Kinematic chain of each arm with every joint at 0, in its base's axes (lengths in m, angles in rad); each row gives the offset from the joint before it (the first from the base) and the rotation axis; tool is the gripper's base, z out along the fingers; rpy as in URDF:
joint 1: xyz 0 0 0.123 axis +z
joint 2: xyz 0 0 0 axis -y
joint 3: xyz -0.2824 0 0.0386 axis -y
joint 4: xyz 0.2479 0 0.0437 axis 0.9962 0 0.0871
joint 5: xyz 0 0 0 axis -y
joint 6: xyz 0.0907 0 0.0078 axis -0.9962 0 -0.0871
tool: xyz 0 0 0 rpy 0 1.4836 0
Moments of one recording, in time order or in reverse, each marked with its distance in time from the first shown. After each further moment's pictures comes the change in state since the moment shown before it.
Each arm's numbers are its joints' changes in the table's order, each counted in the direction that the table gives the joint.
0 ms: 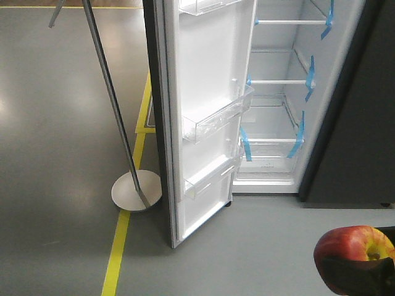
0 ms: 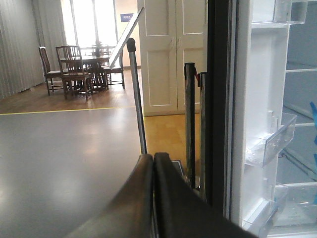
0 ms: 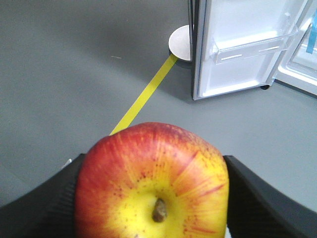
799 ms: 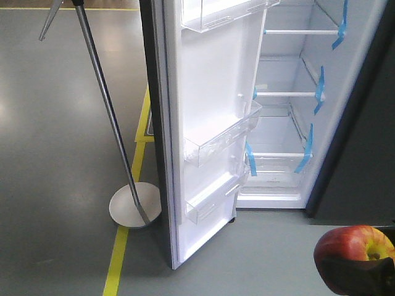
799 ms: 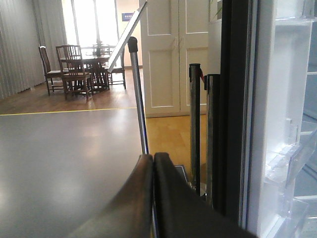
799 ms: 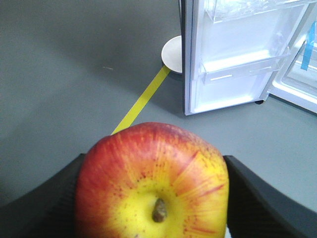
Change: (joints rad) left arm 0.000 0.000 0.000 0.000 0.000 0.000; right arm 0.000 0.000 0.000 0.000 0.000 0.000
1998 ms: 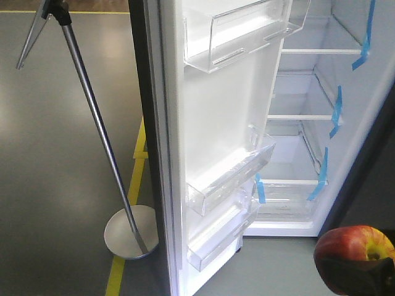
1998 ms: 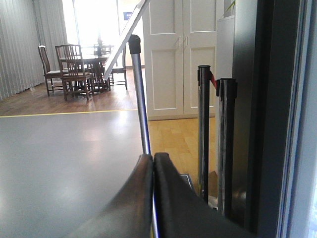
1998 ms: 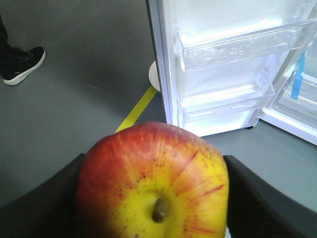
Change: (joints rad) left arm 0.000 0.000 0.000 0.000 0.000 0.000; right arm 0.000 0.000 0.000 0.000 0.000 0.000
